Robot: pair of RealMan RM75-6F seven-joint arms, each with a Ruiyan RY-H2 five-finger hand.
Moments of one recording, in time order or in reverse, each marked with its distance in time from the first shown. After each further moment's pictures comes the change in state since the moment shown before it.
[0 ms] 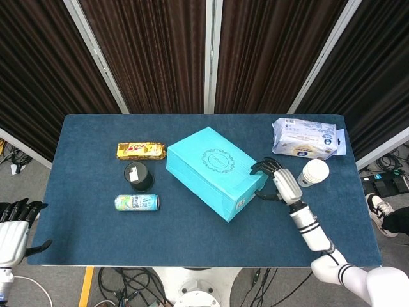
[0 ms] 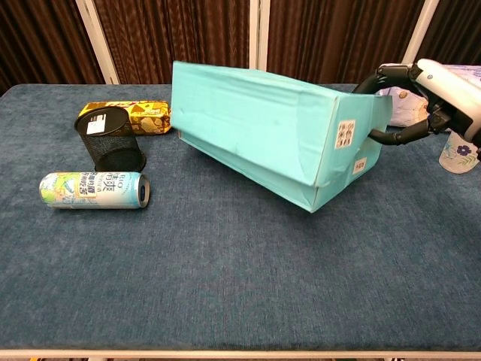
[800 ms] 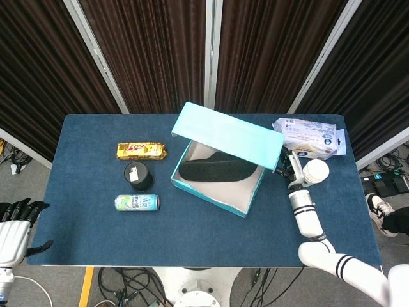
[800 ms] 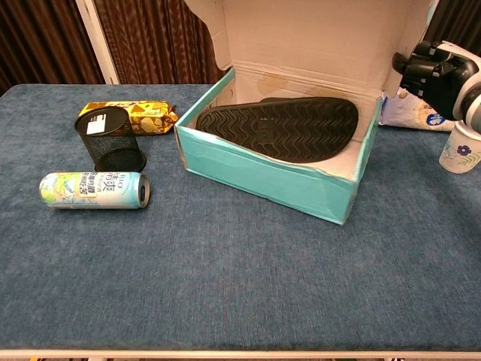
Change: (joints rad) left arm -0.006 0.021 0.006 -0.027 0.006 -0.010 0.007; right arm 0.023 0.101 0.298 -0.345 0.448 -0.369 0.307
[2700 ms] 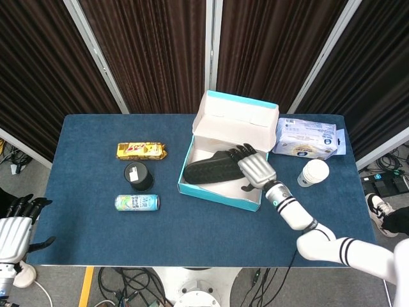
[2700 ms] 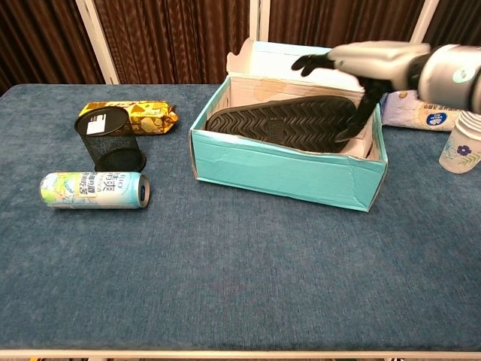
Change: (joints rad) left arm -0.023 -0.027 -0.012 0.061 0.013 -0.005 -0.057; right arm 0.263 0.171 -0.169 -0.203 0.005 -0.171 -1.377
